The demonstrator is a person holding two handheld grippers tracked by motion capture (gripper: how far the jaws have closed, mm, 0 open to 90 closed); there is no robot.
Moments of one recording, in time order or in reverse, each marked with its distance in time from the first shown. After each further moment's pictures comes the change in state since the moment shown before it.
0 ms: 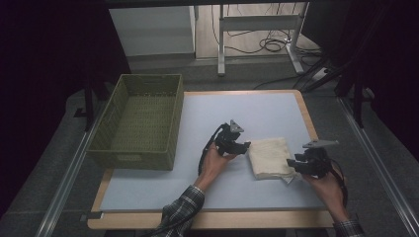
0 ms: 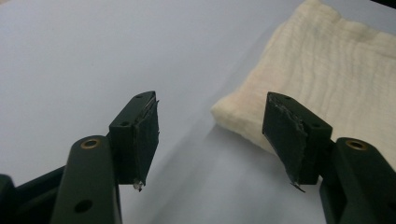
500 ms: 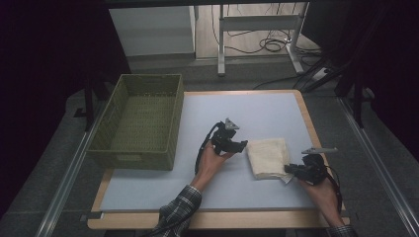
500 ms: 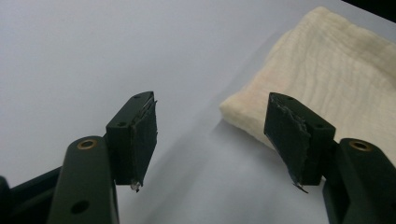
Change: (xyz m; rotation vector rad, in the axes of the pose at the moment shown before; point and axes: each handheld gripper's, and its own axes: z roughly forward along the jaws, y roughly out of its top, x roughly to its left) left arm 0.010 0.000 -0.007 0.000 -0.027 -0.057; right arm 0.002 -0.022 0.015 0.019 0.120 0.140
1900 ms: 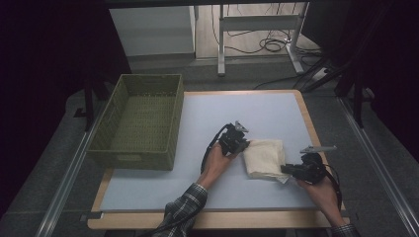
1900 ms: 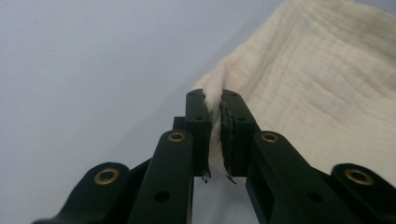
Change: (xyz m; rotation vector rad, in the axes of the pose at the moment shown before) left arm -0.013 0.006 0.016 0.091 -0.045 0.058; right arm 0.010 0.007 -0.006 -0.006 0.101 -0.038
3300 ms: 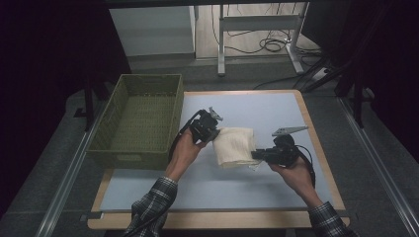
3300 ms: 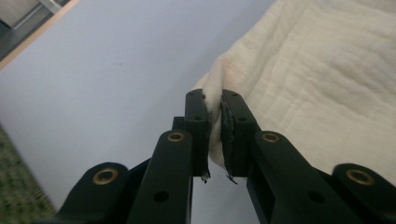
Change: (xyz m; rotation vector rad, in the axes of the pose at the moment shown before) left arm 0.042 0.003 -0.101 0.133 0.199 0.072; right arm 0.065 0.076 0.023 -0.042 0.197 -0.117
